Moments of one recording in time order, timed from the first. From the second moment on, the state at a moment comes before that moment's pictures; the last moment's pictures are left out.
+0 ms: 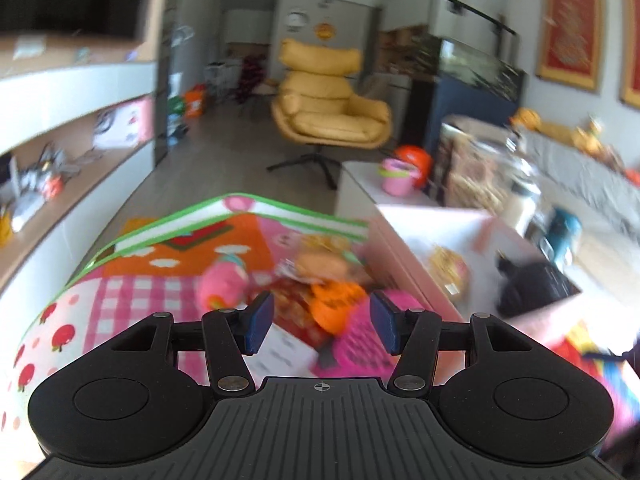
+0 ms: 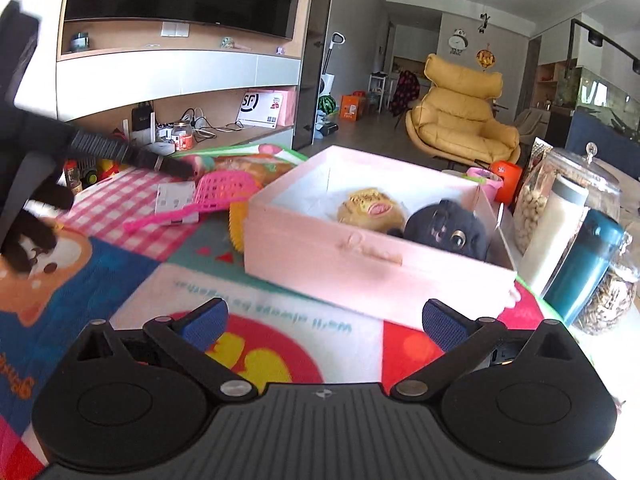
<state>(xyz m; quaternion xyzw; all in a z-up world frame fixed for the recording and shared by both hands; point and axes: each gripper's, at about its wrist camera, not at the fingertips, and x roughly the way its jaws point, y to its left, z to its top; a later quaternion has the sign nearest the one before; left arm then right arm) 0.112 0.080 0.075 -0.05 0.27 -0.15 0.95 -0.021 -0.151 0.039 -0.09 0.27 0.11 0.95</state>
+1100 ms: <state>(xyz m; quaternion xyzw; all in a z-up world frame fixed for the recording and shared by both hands) 0.049 0.100 0.049 -0.06 0.38 -0.15 0.91 -0.004 -0.113 0.072 -0.13 0.24 0.16 0.95</state>
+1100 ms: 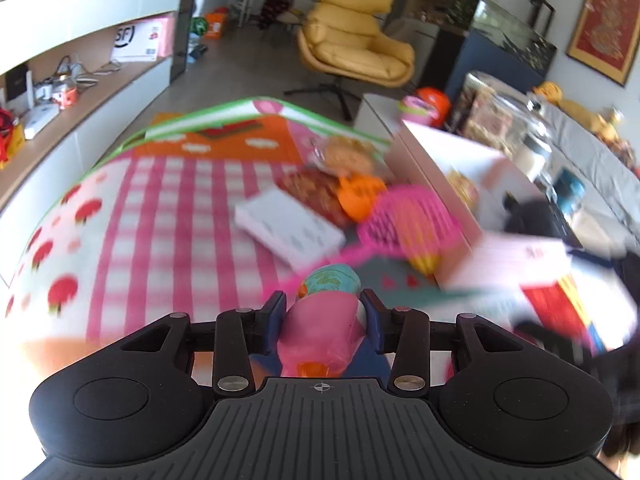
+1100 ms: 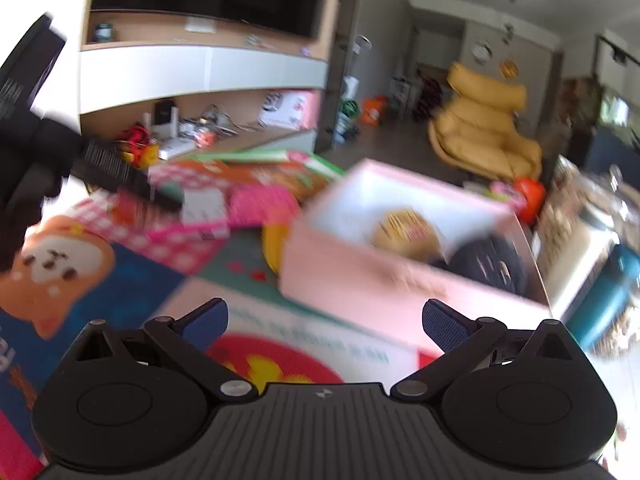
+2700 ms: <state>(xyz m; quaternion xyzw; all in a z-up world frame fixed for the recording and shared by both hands) -0.045 0.061 0.043 -0.07 0.34 -0.14 0.93 -0.053 -0.119 0.041 0.00 0.36 0.15 0.92</state>
